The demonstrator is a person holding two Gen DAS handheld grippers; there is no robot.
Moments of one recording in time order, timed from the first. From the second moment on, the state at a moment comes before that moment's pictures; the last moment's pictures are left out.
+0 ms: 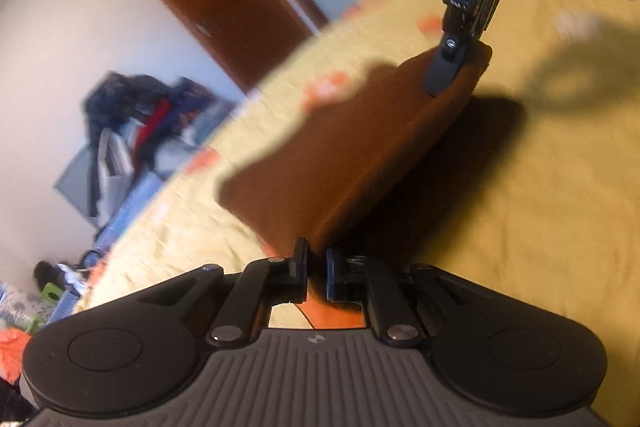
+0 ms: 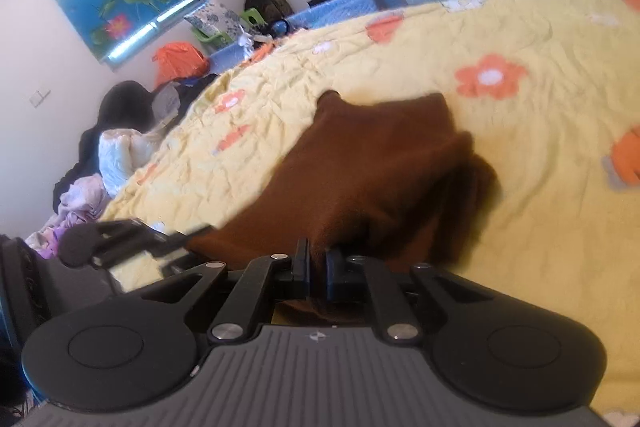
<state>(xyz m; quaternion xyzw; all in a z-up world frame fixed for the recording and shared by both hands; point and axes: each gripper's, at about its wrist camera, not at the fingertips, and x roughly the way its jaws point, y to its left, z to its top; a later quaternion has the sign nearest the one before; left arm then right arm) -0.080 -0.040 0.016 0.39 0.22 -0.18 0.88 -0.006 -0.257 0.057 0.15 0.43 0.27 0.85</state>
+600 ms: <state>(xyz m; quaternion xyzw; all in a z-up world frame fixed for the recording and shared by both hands) -0.090 -0.005 0.046 0.26 0.27 -0.23 0.90 -0.021 -0.279 0.057 0.22 0.39 0.25 0.86</state>
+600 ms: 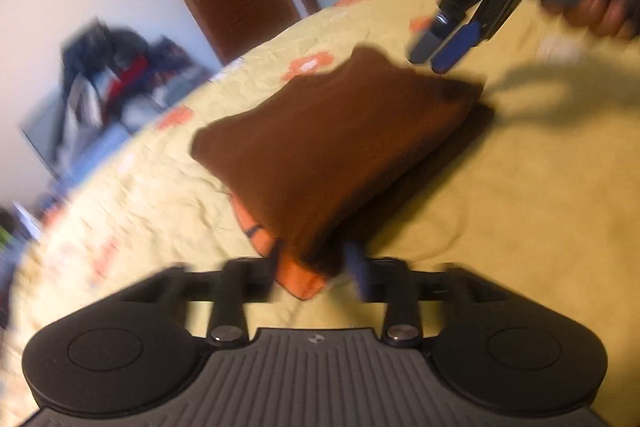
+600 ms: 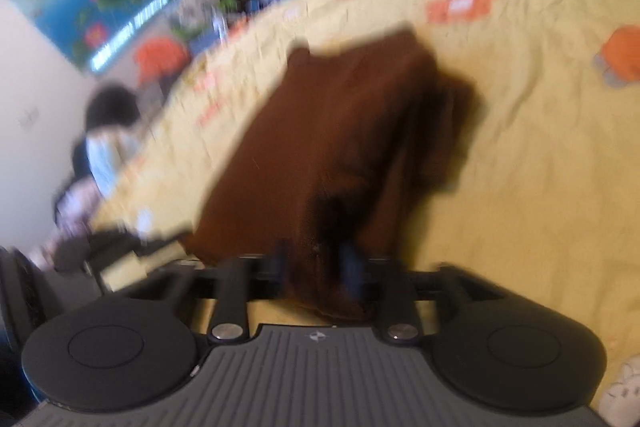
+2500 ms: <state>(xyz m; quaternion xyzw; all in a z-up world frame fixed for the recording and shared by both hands) 0.012 0.059 0.009 -0.19 0.45 -0.21 0.85 0.069 -0.290 0.064 0.21 0.40 0.17 0.87</state>
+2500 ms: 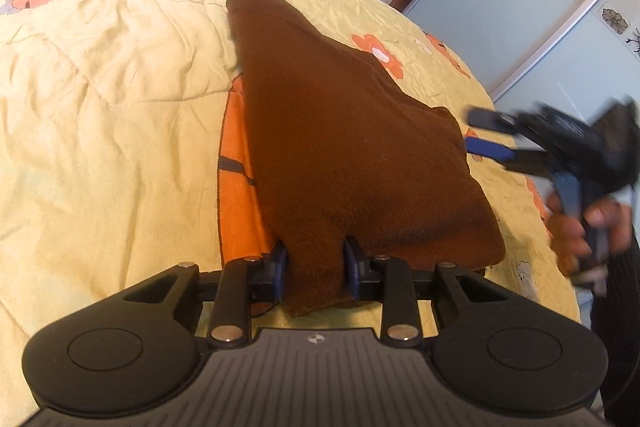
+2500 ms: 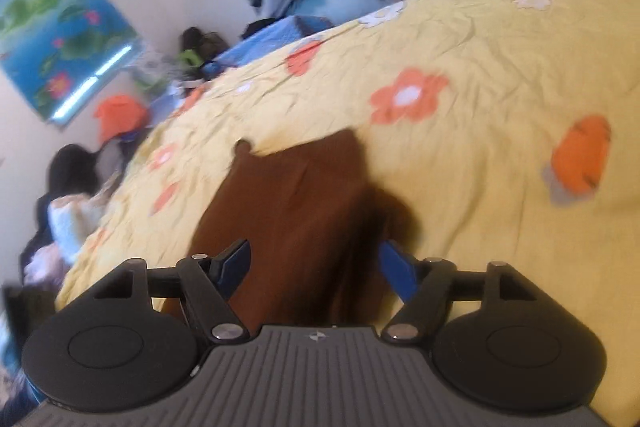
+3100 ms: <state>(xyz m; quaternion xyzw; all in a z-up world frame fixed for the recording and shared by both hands) 0.010 0.061 0.009 -0.19 0.44 -0.21 0.85 0.061 -0.300 0.046 0.24 0.38 0.16 0.88</state>
